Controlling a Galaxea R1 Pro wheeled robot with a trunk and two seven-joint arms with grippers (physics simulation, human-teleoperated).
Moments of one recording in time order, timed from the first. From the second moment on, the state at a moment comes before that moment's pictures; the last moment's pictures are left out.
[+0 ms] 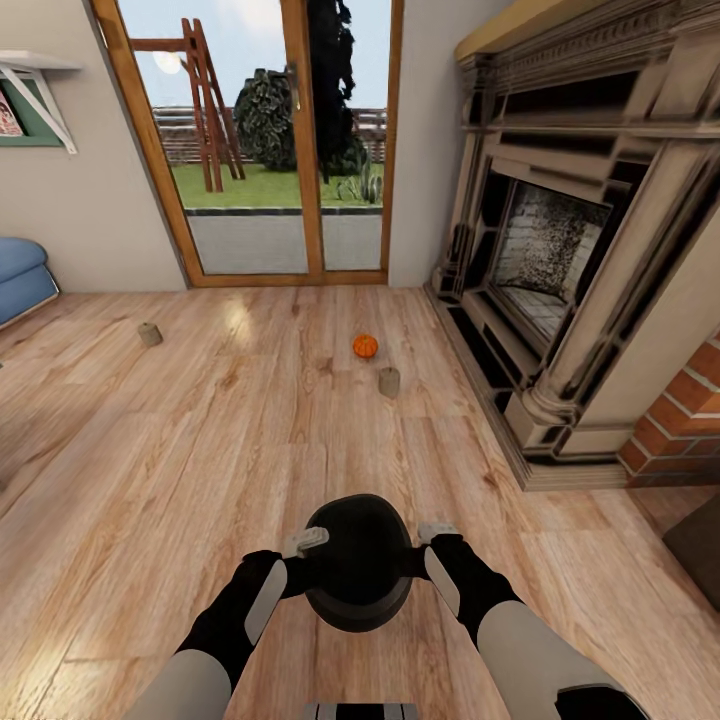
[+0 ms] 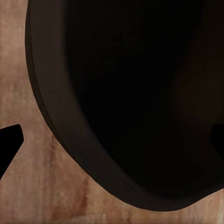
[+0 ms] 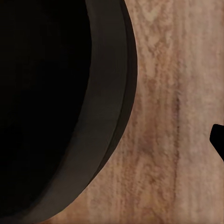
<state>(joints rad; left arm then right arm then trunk) -0.57 -0.17 -0.02 -0.72 0.31 0.63 0.07 -0.73 0.17 0.03 -0.45 -0.10 0.54 -0.10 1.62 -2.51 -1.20</state>
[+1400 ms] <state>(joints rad) -0.57 -0.17 -0.02 -0.72 0.30 0.63 0.08 -0.73 0.17 0.03 -0.45 -0.09 0.54 -0.10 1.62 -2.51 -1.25</state>
